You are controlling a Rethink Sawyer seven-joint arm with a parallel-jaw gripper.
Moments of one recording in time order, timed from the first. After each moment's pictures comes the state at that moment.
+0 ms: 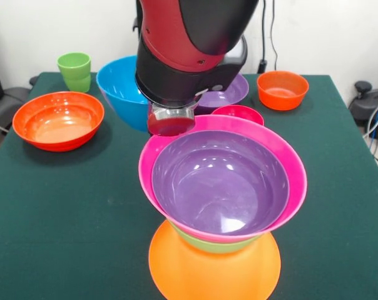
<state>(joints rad) -0.04 -0.04 -0.76 0.65 0.43 1.42 2.72</state>
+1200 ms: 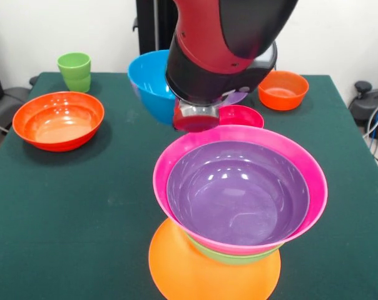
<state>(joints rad) 0.02 -0.04 -0.81 0.73 0.48 1.43 2.79</state>
